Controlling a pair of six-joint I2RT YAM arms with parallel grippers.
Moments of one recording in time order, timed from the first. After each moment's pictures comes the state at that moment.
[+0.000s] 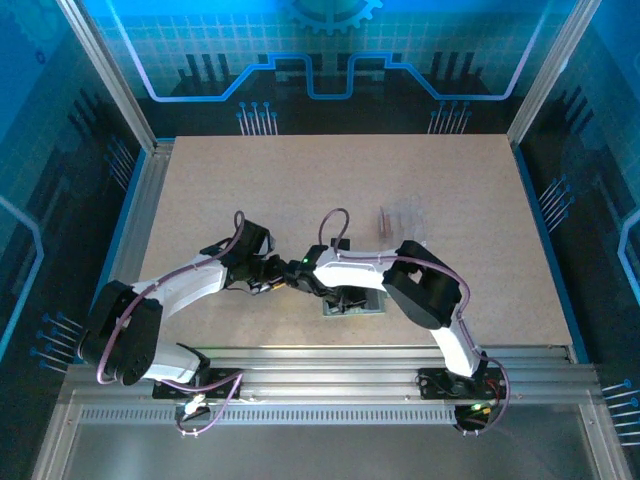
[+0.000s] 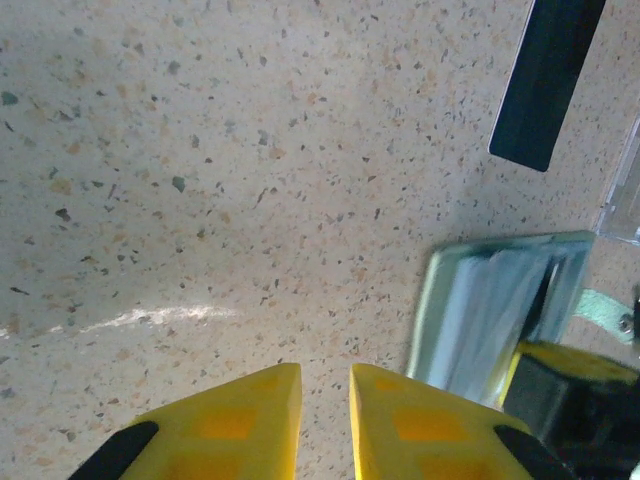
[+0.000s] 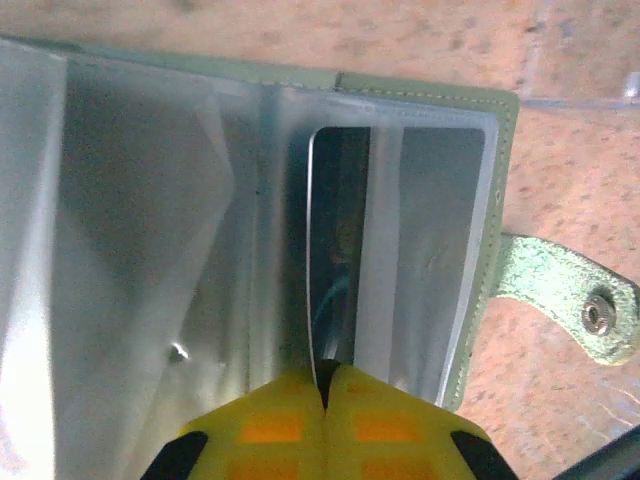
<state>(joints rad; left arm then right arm) -0.41 1.39 0.70 -0.39 0.38 -0.82 1.02 2.10 1.44 -1.29 0.40 1.00</state>
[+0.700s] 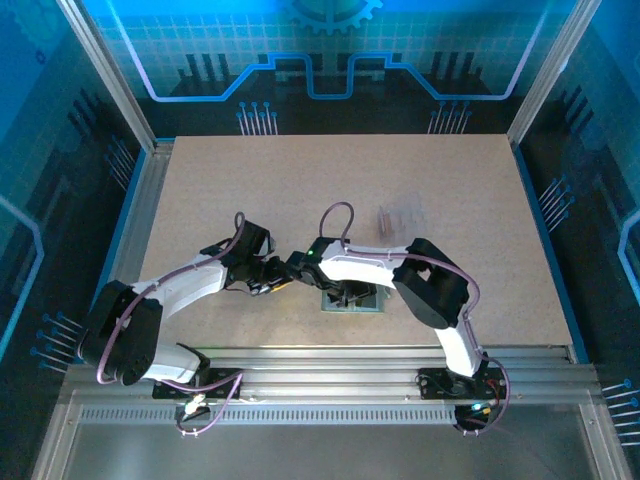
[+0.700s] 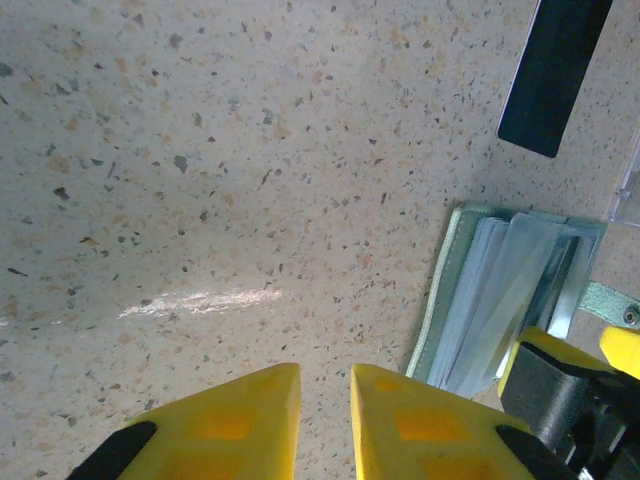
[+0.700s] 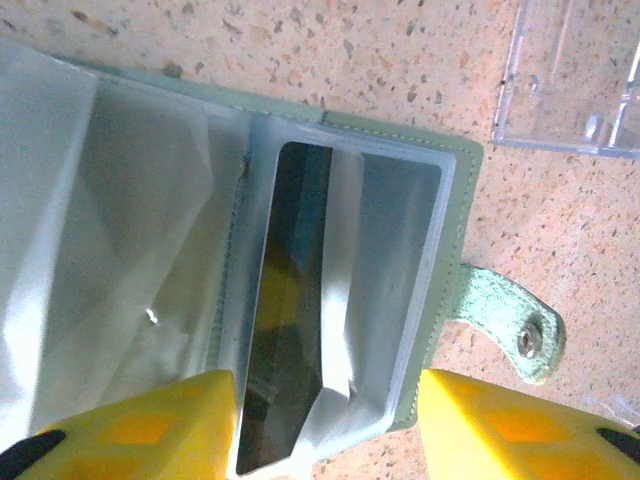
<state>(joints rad) -0.41 1.39 0.70 -0.40 0.39 -0.82 1.00 2.04 1.46 -1.29 0.40 0.92</state>
